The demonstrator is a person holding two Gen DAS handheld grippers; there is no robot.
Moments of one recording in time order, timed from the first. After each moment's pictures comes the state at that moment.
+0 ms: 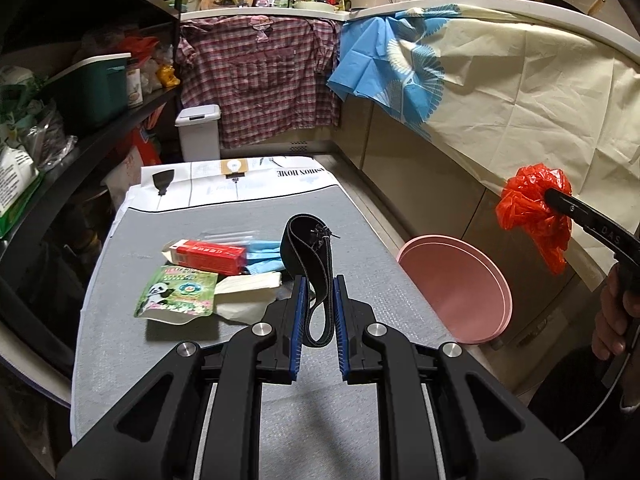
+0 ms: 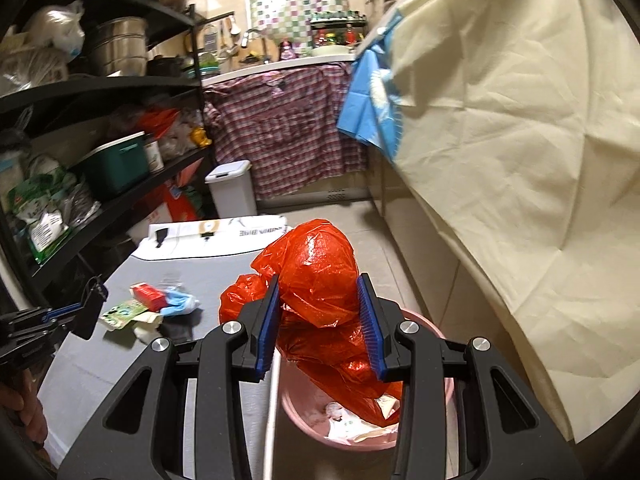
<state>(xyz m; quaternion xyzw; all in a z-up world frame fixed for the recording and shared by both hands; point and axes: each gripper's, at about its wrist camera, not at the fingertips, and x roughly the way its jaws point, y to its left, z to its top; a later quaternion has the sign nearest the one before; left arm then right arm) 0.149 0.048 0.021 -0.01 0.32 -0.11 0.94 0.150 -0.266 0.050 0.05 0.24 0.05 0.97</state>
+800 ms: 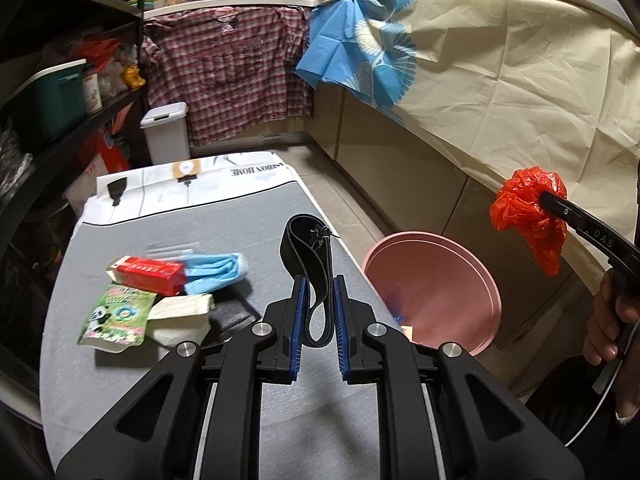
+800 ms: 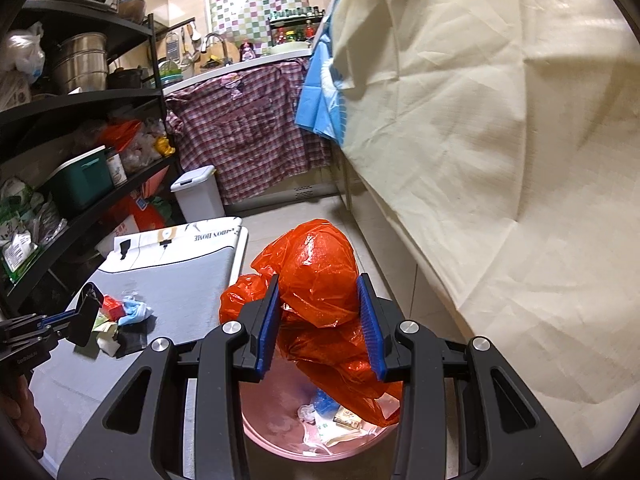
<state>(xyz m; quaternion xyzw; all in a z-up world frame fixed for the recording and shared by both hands) 0.184 -0.015 0.009 0.01 0.34 -0.15 0.93 0.166 -0.324 0.025 0.08 0.24 0.00 0.97</state>
